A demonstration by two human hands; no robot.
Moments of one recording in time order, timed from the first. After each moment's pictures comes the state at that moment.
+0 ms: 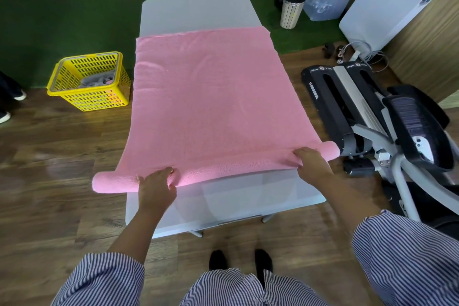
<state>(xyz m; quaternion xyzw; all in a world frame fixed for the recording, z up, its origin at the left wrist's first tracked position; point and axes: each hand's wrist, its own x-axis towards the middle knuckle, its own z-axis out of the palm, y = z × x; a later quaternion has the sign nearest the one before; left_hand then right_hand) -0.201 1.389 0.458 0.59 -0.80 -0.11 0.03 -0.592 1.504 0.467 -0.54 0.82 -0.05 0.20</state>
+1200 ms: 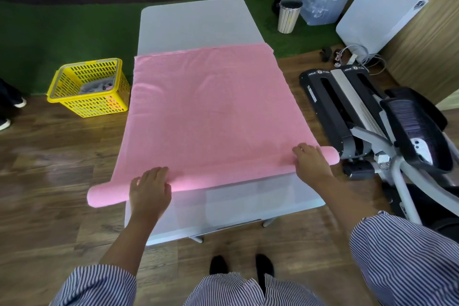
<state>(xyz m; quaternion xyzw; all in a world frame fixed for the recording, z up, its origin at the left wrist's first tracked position) -0.192 1.390 0.464 0.55 -0.83 -0.02 0.07 -0.591 1.502 0.470 -0.57 0.82 0.05 0.10</state>
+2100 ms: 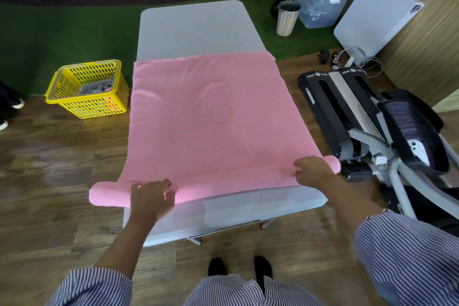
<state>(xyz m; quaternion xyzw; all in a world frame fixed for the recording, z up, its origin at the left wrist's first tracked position) -0.191 1.393 0.463 0.55 -0.83 -0.06 -0.01 -0.595 1.508 0.485 -0.56 0.80 0.09 0.21</state>
